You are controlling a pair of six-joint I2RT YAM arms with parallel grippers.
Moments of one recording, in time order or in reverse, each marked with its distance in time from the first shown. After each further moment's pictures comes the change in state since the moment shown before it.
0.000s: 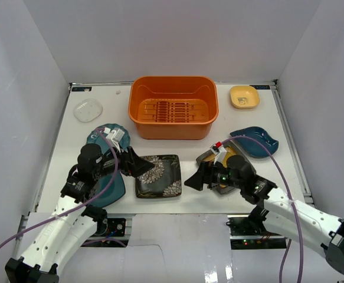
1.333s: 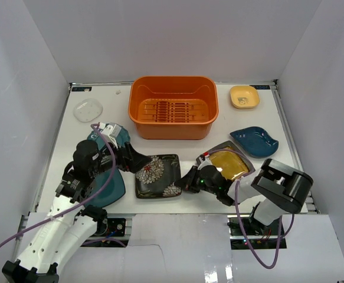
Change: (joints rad) left arm 0.000 0.011 0.095 -0.084 -0.091 0.077; right arm 0.211 0.845 -0.101 0.857 0.322 0.463
